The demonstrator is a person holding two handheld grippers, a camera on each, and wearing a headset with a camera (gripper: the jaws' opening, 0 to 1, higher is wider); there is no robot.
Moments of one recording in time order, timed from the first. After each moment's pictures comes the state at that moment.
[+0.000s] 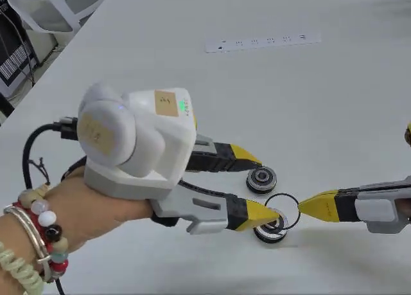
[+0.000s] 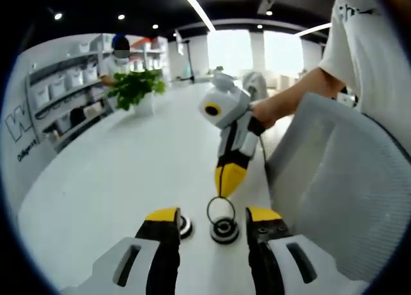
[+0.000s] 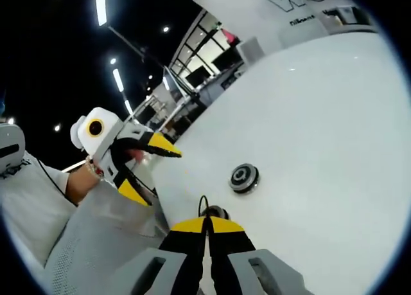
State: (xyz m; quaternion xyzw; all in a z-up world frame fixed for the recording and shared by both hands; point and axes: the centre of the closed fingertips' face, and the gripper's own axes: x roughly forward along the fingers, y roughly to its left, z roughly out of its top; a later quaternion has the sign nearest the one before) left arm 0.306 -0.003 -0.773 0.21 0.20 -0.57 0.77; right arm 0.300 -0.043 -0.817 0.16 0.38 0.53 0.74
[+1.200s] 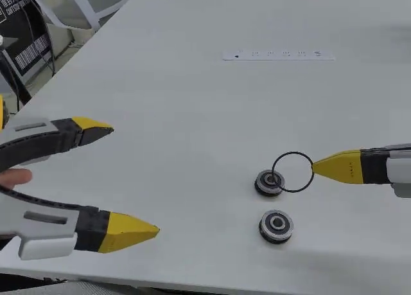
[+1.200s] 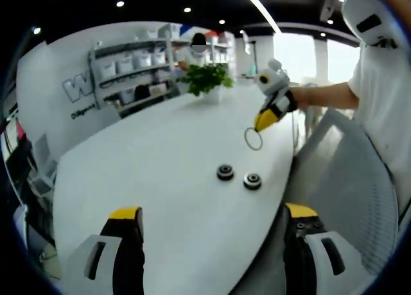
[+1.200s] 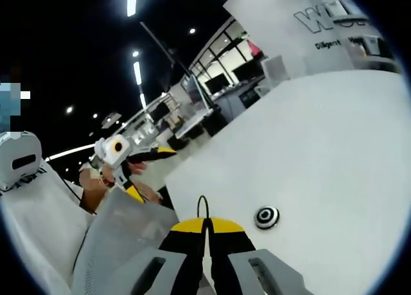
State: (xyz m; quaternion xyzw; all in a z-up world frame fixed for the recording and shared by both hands) left arm 0.269 0.143 -0.744 0.14 0.23 -0.40 0.88; right arm 0.307 -0.024 -0.746 0.11 0.33 0.58 0.74
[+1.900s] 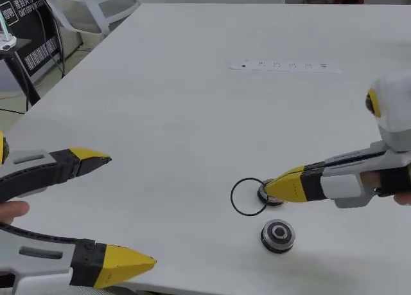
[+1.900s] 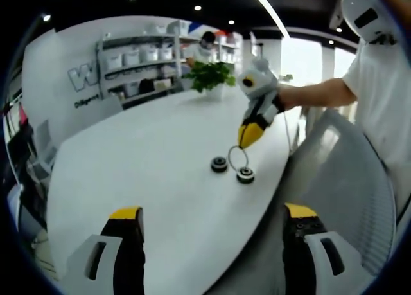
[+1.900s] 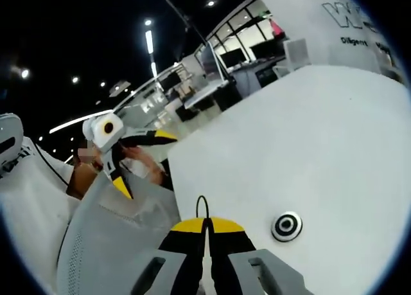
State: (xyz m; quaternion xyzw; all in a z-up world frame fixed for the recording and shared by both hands) left arm 0.252 0.143 -0.757 0.12 0.24 -0.39 0.88; right arm 0.299 0.028 -0.781 0.03 0.37 0.62 0.69
